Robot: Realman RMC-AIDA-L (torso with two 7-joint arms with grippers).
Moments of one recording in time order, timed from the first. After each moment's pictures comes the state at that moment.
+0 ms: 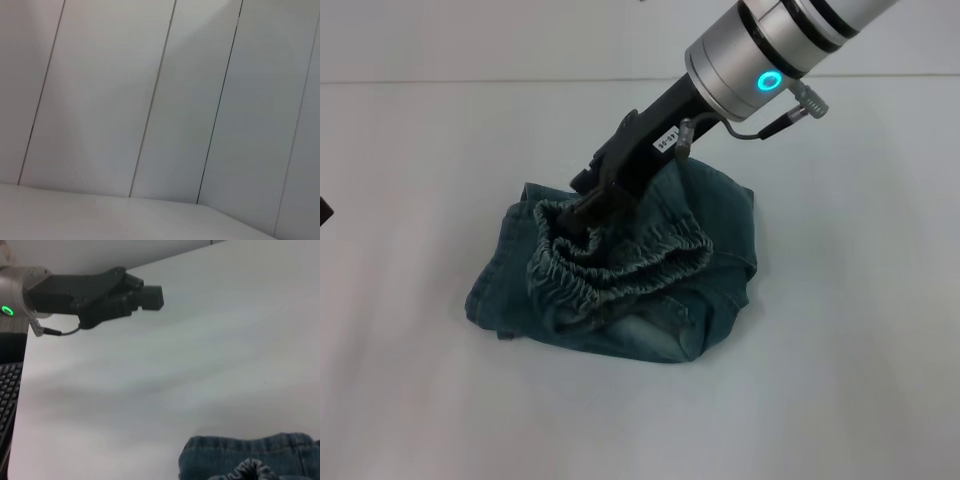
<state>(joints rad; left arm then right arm) -0.25 -2.12 0.13 0.57 1.81 1.69 -1.08 1.18 2.07 -1.13 -0.69 -2.27 -1.48 2.09</state>
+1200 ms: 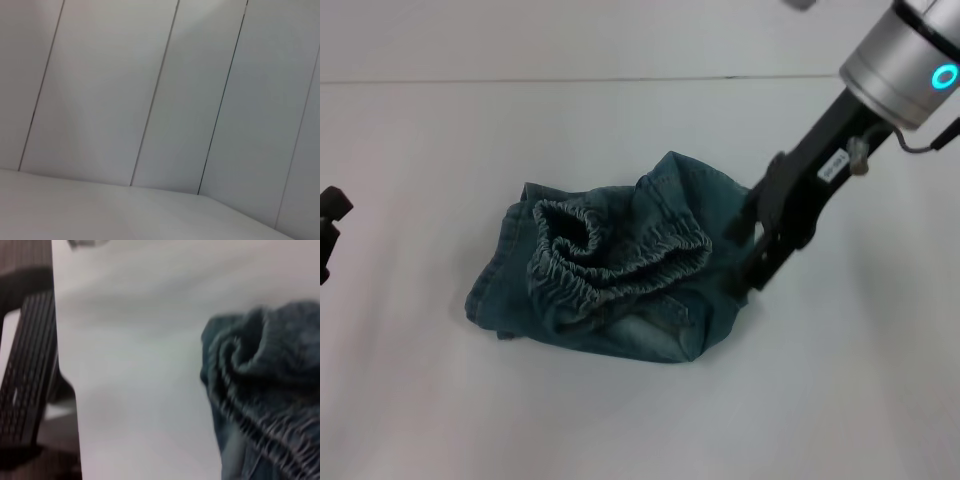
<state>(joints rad) -0.29 -2.11 0.14 0.52 1.84 1.63 -1.08 1.11 1.98 -1.06 -0.83 -2.44 -1.87 2.14</state>
